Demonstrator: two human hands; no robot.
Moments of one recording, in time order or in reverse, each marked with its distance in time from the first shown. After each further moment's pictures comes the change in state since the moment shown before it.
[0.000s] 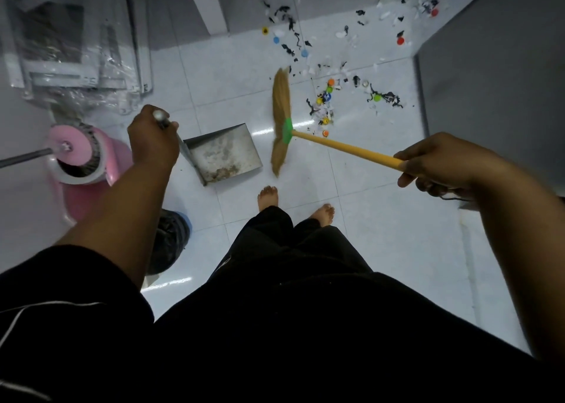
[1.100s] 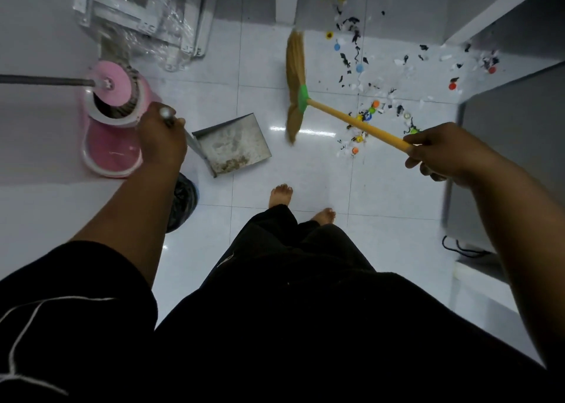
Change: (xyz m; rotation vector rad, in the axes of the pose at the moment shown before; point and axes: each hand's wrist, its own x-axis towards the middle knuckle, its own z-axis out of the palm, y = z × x) left_hand -0.028 -0.085 -0.069 0.075 0.158 -0.211; right_hand 0.051 -0.095 0.052 -0.369 0.072 -0.221
